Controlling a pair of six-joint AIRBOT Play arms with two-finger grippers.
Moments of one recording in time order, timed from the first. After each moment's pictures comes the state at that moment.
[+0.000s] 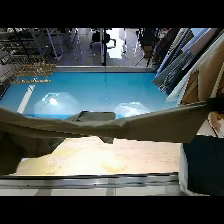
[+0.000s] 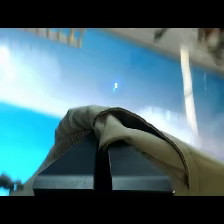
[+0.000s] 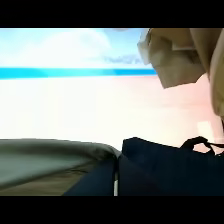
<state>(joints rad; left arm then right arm) 1.17 -1.22 1.76 0.53 -1.62 -1.02 -0.08 -0.96 1.60 -1.71 1.51 1.46</state>
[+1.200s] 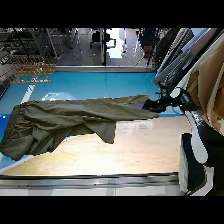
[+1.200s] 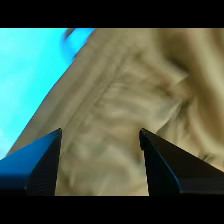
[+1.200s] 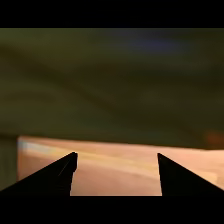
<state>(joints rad) 0.97 -1.96 1.90 1.02 -1.61 -1.29 -0.07 -1.80 1.67 -1.06 1.20 1.40</state>
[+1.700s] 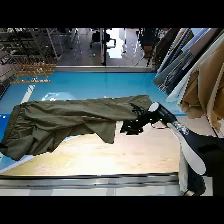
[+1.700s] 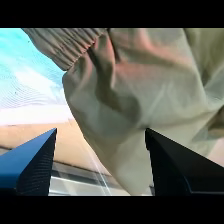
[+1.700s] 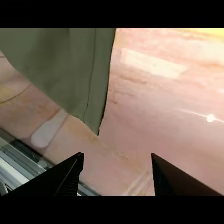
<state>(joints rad) 1.00 -1.71 1.41 1.15 -1.53 -1.31 0.16 -1.73 1.35 -0.84 1.29 1.41</state>
